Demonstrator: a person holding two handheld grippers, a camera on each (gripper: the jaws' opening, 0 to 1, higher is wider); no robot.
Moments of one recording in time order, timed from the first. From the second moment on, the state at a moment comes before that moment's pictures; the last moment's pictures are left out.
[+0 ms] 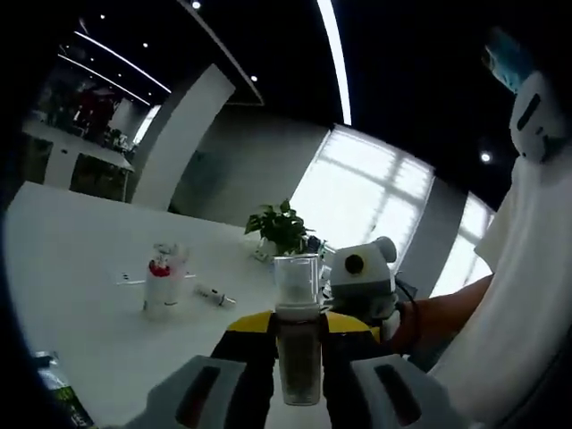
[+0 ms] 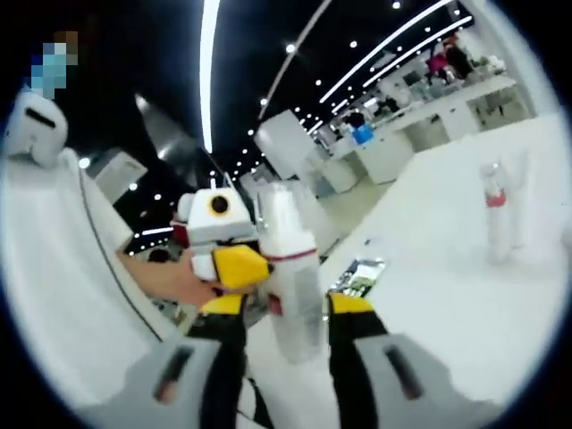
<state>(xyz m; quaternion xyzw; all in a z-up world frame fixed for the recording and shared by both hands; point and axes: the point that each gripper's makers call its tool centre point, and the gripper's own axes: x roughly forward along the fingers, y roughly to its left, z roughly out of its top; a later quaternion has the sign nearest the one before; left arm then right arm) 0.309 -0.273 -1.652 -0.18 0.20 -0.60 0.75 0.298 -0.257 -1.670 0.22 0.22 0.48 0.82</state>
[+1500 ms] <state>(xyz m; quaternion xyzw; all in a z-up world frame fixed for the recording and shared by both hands) 0.330 -0.268 -1.698 0.13 0.18 -0.52 0.82 0.343 -0.276 -1.671 0.22 0.28 0.30 0.89</state>
